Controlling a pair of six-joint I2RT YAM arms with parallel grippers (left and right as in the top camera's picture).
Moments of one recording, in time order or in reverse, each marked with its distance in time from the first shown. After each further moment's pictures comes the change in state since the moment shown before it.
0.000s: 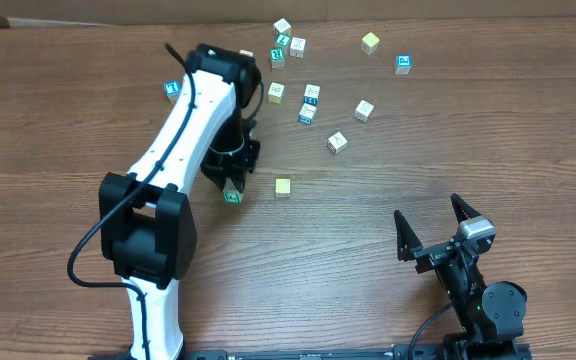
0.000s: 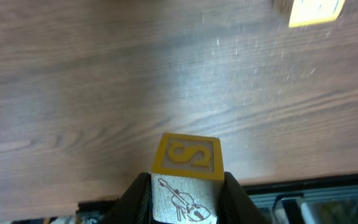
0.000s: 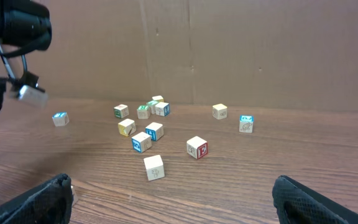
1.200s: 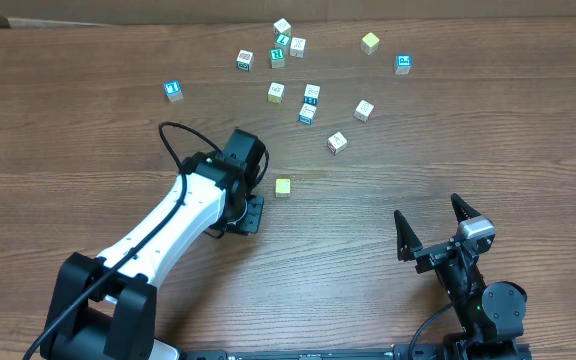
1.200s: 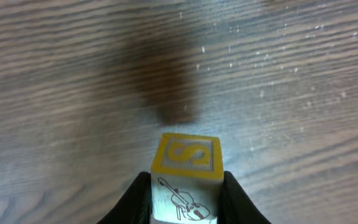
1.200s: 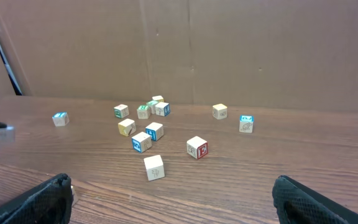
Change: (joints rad) left arm -0.103 -0.477 -0.848 0.768 -0.056 -0.099; right arm 0.000 0.000 0.000 0.000 0.000 -0.001
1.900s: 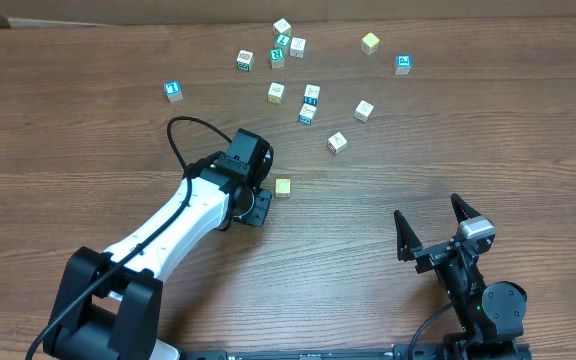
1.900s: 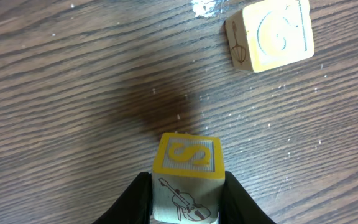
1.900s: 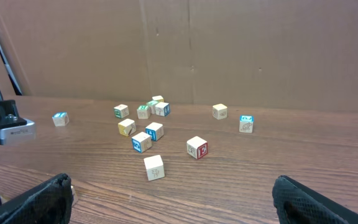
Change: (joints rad) left arm -0.009 0.018 -0.037 0.204 0.005 0.092; right arm 0.000 0.000 0.000 0.000 0.000 0.000
